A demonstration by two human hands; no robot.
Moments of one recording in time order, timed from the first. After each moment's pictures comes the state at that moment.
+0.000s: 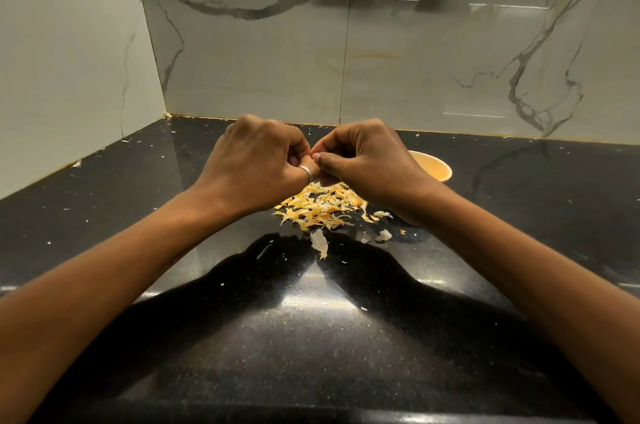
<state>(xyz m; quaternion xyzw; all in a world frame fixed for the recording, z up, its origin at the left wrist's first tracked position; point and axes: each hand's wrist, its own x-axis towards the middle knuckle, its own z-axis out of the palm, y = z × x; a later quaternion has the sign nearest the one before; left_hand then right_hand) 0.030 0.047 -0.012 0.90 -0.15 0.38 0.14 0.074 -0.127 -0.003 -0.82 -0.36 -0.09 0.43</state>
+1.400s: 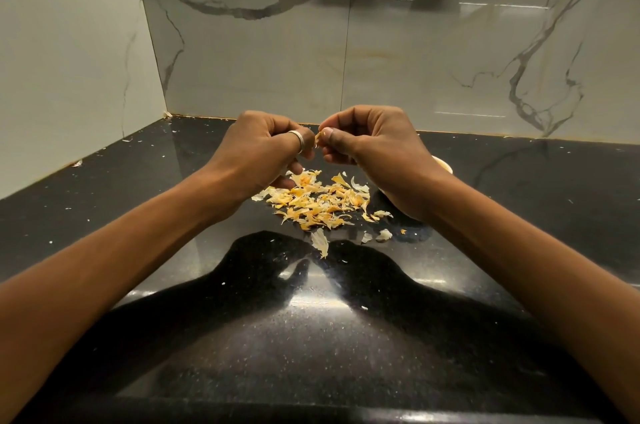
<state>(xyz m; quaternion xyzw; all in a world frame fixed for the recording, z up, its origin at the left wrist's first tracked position) 0.022 0.037 0.001 0.83 -0.04 0.21 0.52 0.074 -0.132 0.005 -0.74 -0.31 -0.02 0.59</state>
